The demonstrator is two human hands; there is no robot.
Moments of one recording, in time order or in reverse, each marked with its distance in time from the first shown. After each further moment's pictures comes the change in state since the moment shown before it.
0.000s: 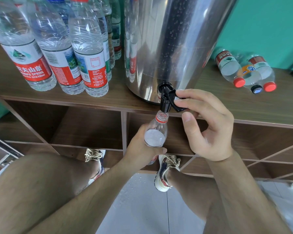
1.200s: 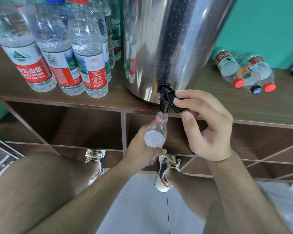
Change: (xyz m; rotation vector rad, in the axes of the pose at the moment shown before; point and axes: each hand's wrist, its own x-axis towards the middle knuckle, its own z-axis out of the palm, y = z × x) left_hand 0.001 0.001 0.002 0.020 -0.007 -0.014; right_hand 0.001 -0.001 -0.001 -0.008 0.012 0.014
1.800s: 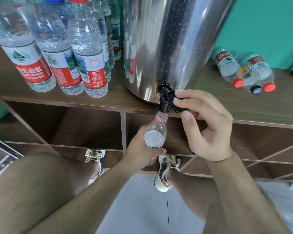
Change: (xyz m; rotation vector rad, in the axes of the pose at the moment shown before) left_hand -0.002 0.000 -0.001 -0.022 0.000 -0.003; right_hand 0.000 -0.001 0.000 0.008 -0.004 0.009
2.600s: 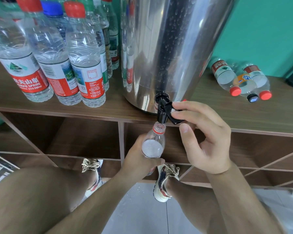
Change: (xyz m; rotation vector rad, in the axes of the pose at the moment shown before) left_hand 0.001 -0.002 0.001 -0.036 0.004 0.038; right_hand -0.002 0.003 -0.001 0.017 0.009 0.011
